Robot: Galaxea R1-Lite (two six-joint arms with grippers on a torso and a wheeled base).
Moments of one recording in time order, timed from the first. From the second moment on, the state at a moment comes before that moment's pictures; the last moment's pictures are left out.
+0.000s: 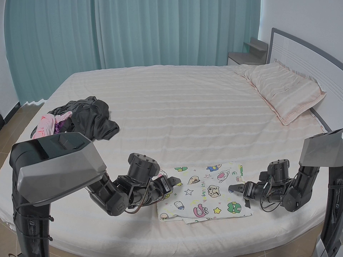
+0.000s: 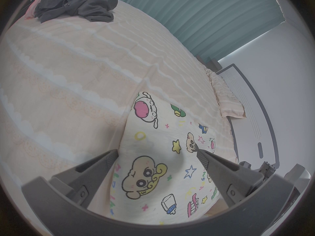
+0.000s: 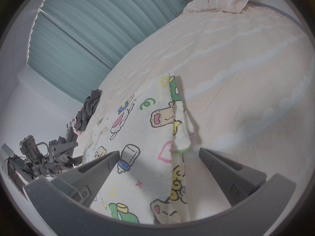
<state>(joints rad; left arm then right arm) -0.59 2.29 -0.91 -0.70 -0.03 -0.93 0.22 2.31 -0.48 -1.13 0.28 0.56</state>
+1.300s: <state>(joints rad) -0.61 2.34 -0.90 -0.76 -0.03 -0.92 0.29 2.40 -0.49 -1.25 0.26 0.64</state>
